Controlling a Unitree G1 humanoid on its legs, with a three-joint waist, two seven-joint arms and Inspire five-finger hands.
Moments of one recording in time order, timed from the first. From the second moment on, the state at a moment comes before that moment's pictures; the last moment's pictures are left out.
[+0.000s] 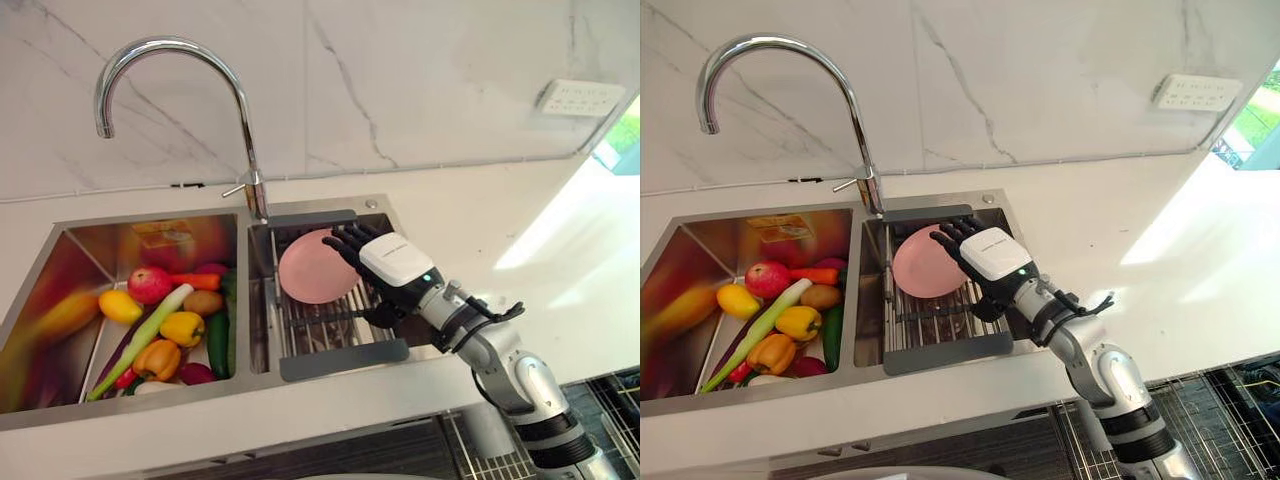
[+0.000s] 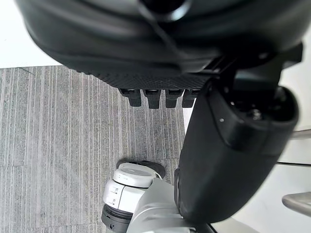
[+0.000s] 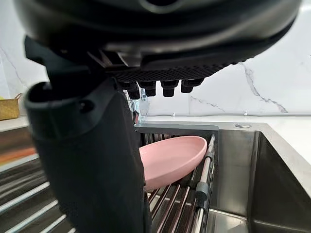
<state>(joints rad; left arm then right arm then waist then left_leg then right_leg) 0.26 0.15 0.23 1.02 0.12 0.13 -0.01 -0.14 -0.48 0.25 -0.17 -1.00 -0.25 0.25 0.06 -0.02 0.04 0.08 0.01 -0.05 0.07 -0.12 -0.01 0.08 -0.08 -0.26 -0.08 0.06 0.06</state>
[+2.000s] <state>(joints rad) 0.24 0.17 0.17 0.95 0.20 0.10 -0.06 -0.51 -0.54 0.13 -0.03 -1.00 0.04 -0.70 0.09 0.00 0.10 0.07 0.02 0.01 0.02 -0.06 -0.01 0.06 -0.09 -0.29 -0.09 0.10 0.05</state>
